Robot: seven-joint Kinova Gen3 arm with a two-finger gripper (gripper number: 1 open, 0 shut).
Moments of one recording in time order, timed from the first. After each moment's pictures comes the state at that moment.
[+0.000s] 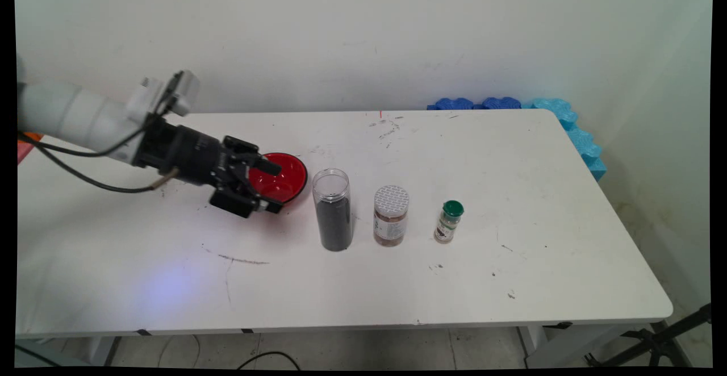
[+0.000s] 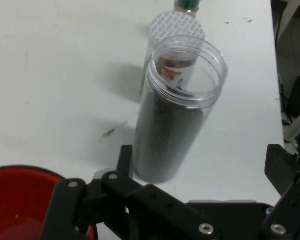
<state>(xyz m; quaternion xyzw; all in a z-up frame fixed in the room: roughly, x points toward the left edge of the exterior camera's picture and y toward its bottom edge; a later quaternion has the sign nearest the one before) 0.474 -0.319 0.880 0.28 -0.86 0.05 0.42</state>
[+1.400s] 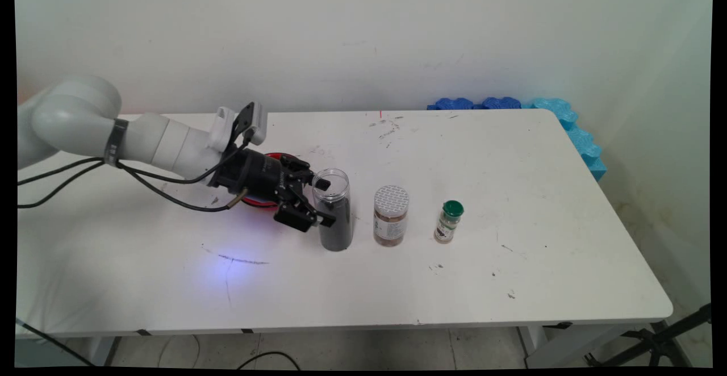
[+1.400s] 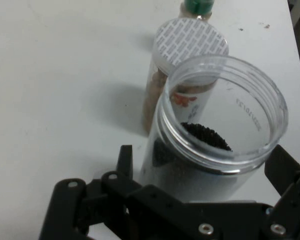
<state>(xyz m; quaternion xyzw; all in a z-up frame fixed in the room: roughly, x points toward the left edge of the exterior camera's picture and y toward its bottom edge) 0.413 -0.358 0.817 0.26 -0.86 0.05 0.44</state>
